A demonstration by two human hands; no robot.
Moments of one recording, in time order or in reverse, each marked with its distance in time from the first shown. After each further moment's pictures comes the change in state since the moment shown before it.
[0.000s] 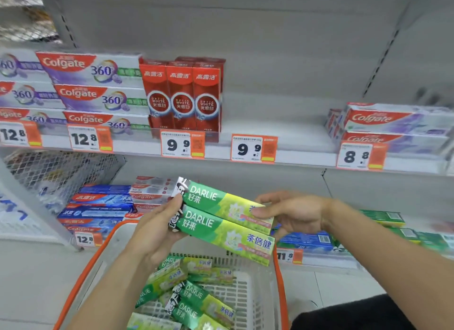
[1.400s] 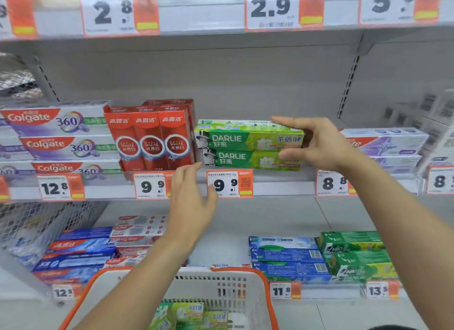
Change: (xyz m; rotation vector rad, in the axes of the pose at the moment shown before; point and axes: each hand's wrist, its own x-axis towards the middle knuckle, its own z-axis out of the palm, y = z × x) left_hand 0.043 0.042 0.131 1.071 0.207 0.986; right_hand -0.066 -0.093 -0.112 -0.530 0.788 -0.723
